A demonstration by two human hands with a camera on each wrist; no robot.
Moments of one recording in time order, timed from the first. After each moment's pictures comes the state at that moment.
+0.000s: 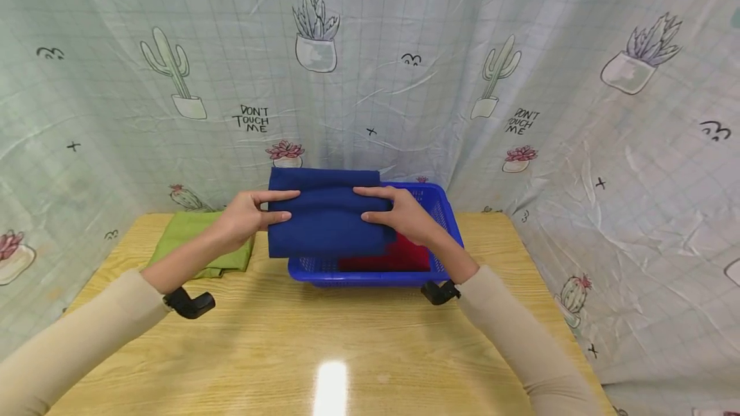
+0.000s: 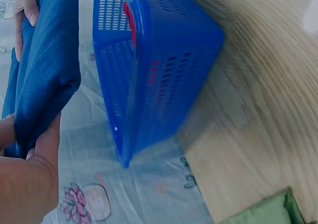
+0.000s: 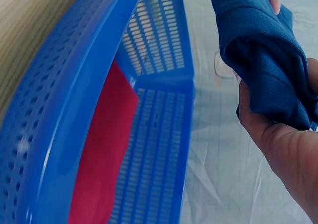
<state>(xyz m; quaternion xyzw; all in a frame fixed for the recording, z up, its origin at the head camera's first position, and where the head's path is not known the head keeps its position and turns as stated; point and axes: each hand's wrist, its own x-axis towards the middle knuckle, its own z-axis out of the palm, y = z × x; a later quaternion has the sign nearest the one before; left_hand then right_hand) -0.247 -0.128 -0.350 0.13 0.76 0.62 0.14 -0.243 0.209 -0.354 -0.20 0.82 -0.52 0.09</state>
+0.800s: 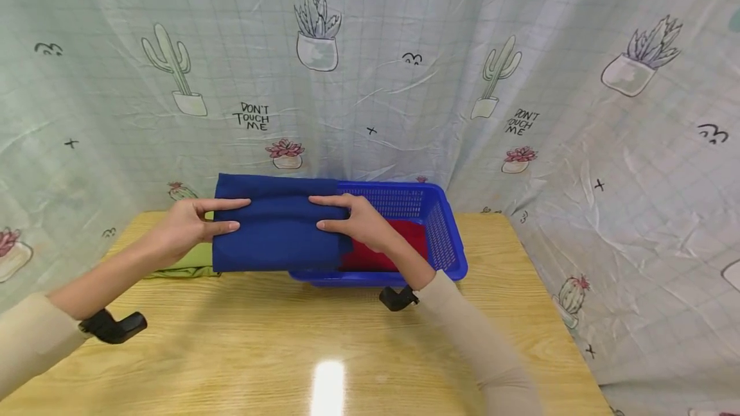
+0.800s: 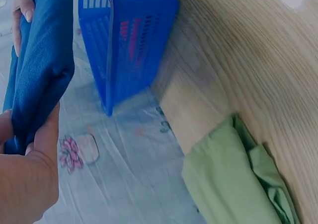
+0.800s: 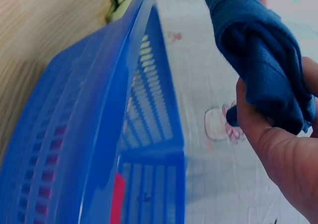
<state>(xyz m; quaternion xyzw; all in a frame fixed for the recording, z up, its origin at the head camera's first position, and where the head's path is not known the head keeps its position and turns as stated) -0.207 -0.204 -0.331 0.11 0.82 0.54 0.12 -0.240 0.136 -0.368 -0.24 0.80 -0.54 0.09</state>
